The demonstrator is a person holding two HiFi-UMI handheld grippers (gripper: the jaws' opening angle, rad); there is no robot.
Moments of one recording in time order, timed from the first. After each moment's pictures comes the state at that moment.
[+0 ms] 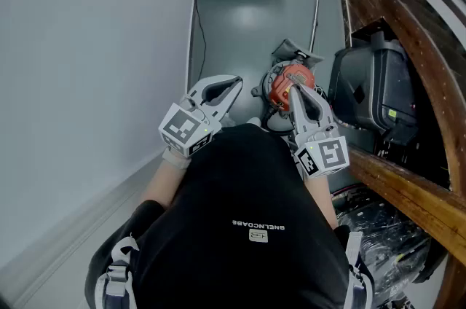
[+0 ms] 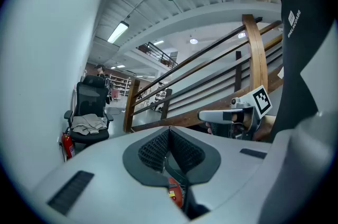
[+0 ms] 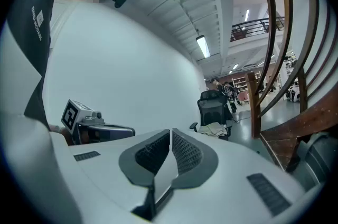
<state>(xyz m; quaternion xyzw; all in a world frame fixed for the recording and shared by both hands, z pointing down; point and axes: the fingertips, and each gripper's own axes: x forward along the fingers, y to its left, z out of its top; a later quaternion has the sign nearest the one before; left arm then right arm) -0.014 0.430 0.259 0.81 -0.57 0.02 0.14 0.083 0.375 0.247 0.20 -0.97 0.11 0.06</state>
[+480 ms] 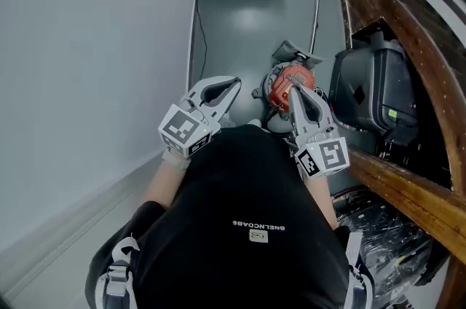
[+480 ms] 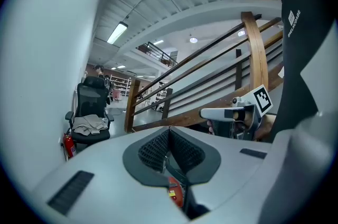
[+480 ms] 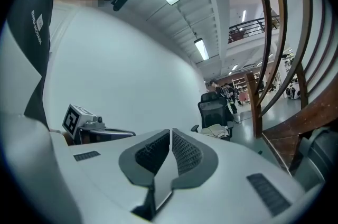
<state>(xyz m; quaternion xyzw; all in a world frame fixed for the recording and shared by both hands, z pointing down) 0.002 0.434 0.260 0.81 -0.57 0.03 0.14 0.103 0.377 0.243 0.19 -0.97 0.12 0.04</state>
